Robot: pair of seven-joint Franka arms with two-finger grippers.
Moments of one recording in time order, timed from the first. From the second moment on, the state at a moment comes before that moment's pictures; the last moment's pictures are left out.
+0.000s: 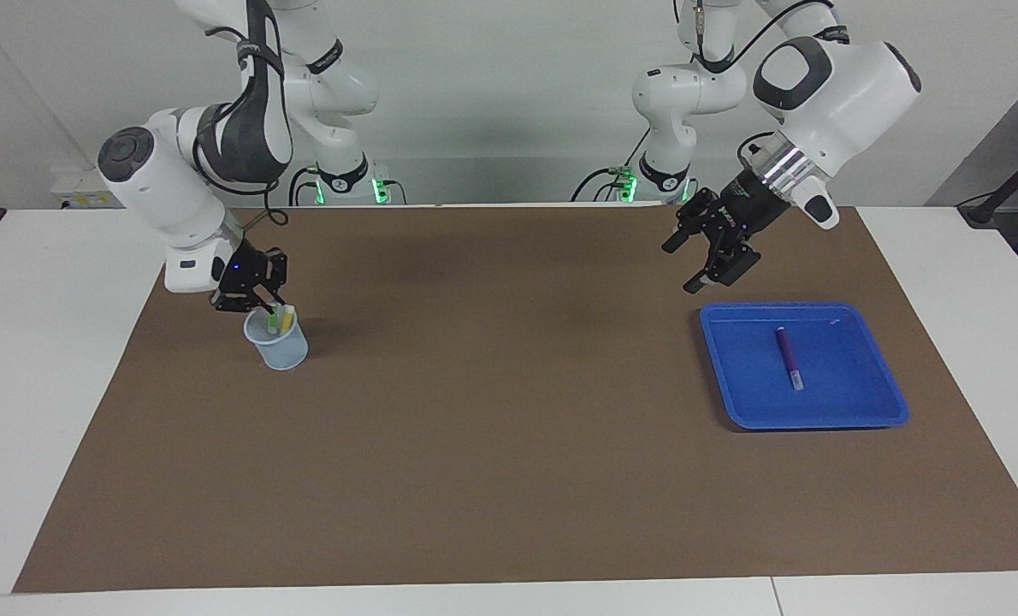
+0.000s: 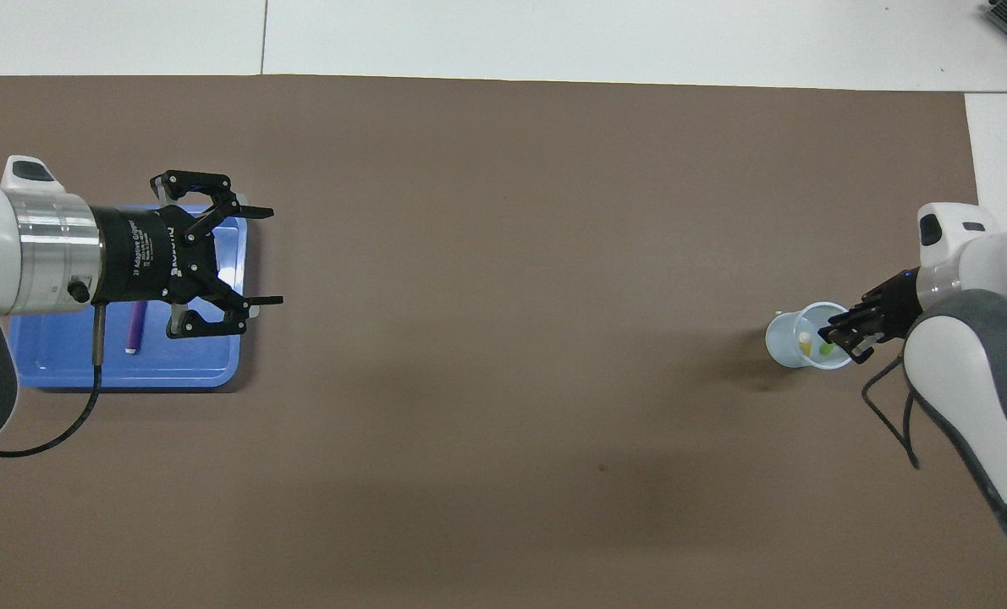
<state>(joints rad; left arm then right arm) 0.06 -0.10 -0.22 -1.93 -0.66 2.03 -1.50 -0.09 -0.01 0.01 -2.01 0.13 1.90 -0.87</state>
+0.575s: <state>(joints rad) 0.06 -0.10 -0.22 -1.93 -0.66 2.03 -1.50 -0.08 -0.04 0.03 -1.76 0.18 1.63 -0.78</state>
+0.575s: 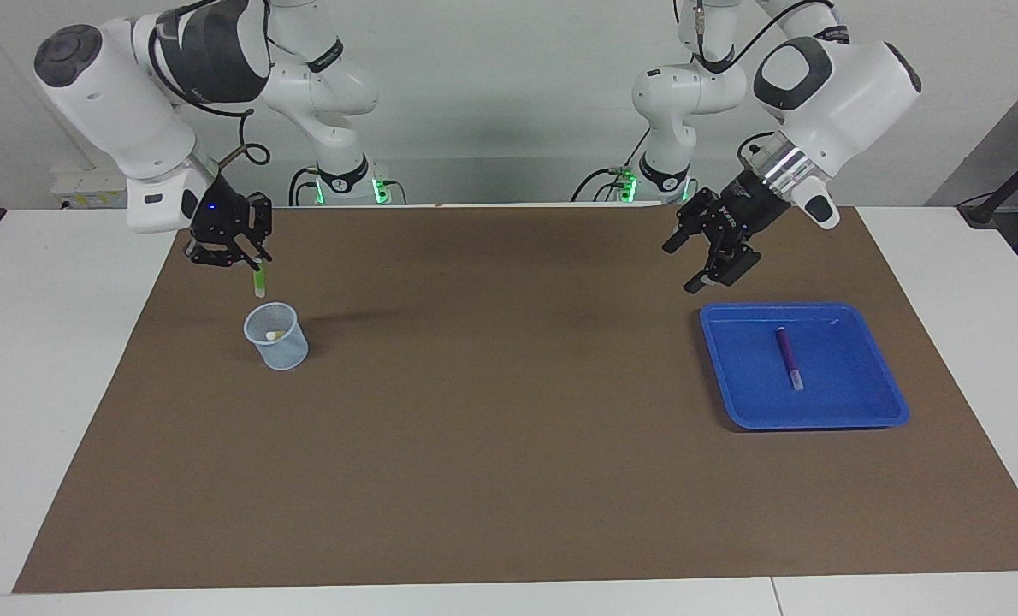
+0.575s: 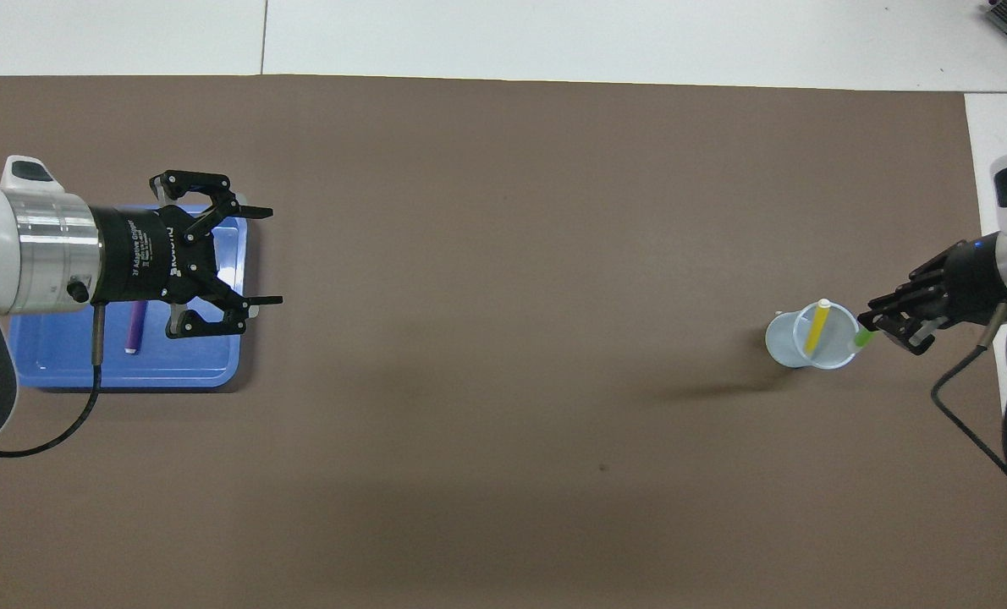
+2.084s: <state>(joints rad) -0.08 -0.16 -0.23 -1.99 -0.66 2.05 -1.72 0.16 -0.17 0.03 -2.14 0.99 2.20 0.22</state>
